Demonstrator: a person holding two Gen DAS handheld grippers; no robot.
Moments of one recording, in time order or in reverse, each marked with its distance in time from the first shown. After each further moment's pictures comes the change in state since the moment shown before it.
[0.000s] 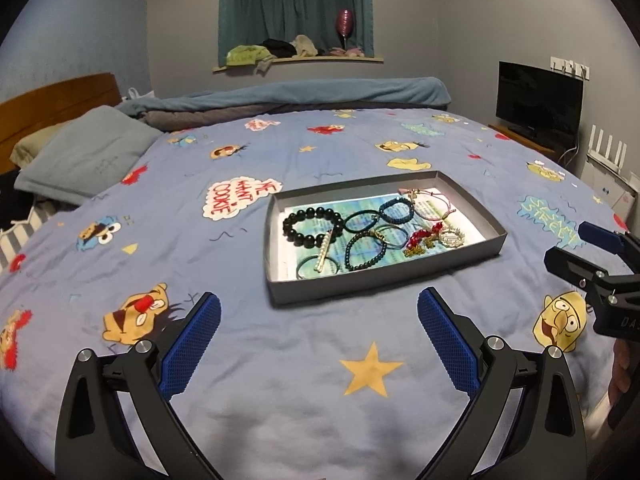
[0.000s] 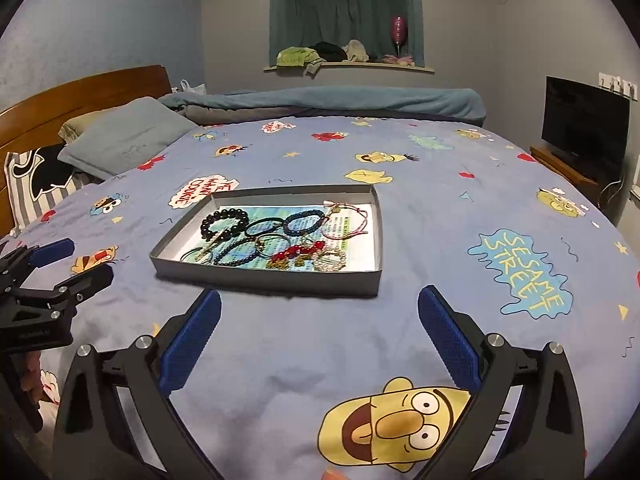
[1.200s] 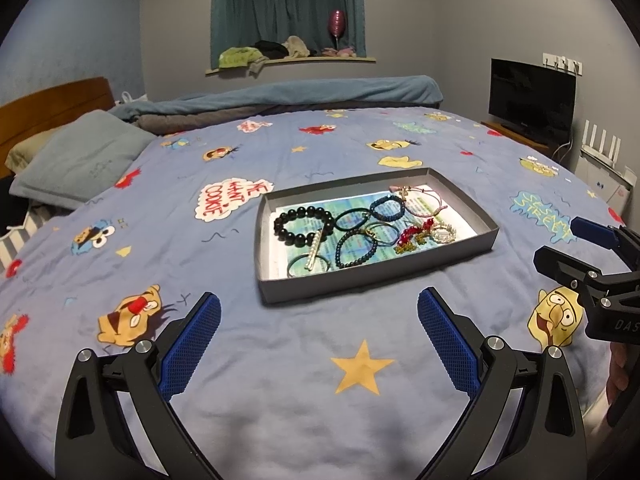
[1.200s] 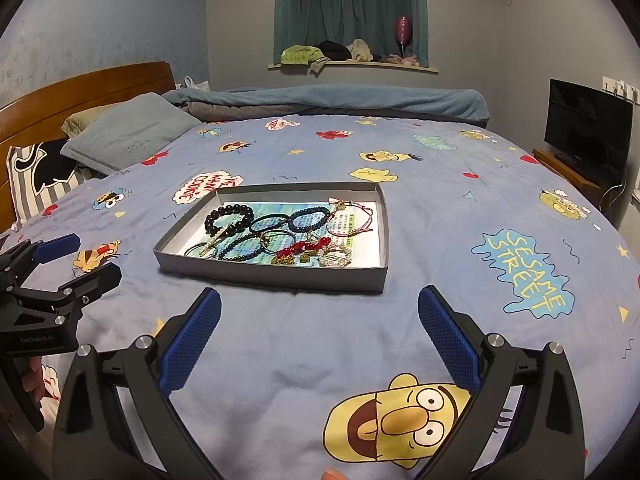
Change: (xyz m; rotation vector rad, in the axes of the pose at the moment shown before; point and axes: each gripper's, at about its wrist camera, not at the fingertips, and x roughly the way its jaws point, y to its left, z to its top) left arm 0.001 -0.007 -0.002 0.018 0.002 -0.015; right arm -0.002 0.006 0.000 -0.014 0.006 -0.001
